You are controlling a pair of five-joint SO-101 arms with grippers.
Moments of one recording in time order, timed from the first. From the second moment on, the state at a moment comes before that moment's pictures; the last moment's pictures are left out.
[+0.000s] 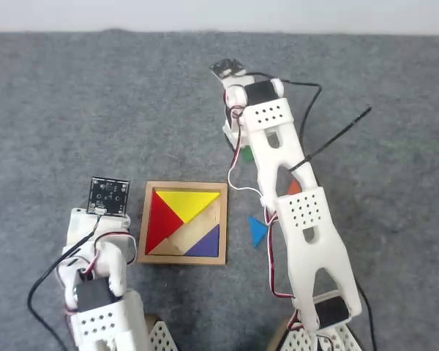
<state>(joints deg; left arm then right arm) -22.3 -98.4 97.5 50.5 -18.4 -22.9 67.2 -80.8 100.6 11.2</state>
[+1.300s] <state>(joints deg) -22.3 -98.4 97.5 50.5 -18.4 -52.7 12.2 11.2 69.2 -0.6</state>
